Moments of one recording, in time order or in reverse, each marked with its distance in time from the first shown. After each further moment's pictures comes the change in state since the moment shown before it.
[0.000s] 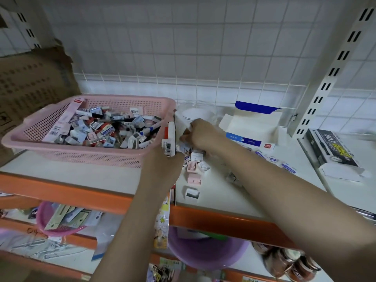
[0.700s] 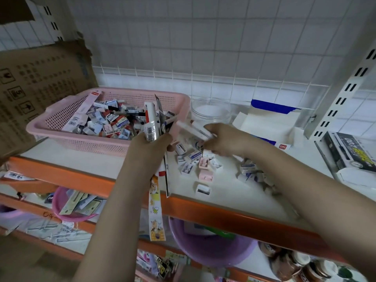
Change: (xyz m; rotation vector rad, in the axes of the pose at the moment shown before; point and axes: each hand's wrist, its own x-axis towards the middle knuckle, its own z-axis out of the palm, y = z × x) left_hand -0.005 0.006 -0.048 -0.210 0.073 -0.175; right_hand -0.035 0.018 -0.018 0.120 -0.228 -0.174
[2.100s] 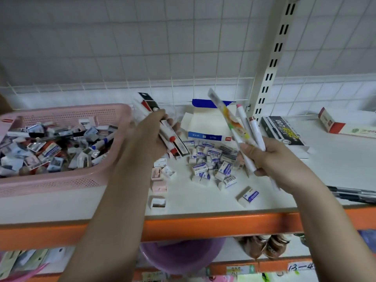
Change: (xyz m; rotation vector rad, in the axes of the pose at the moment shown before) left_hand 0.052 0.043 0.119 -0.659 -0.451 -0.380; right_hand -0.145 0.071 -0.031 0.600 0.598 0.225
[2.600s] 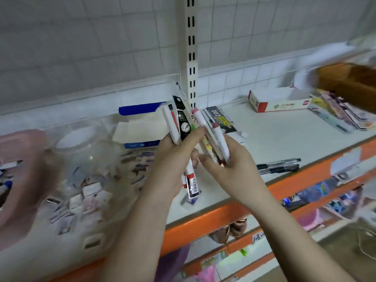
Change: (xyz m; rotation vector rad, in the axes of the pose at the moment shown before) left_hand -0.048 -0.099 0.101 0.374 -0.370 0.049; right_hand -0.034 0.025 -0.021 -0.159 0.379 -0.326
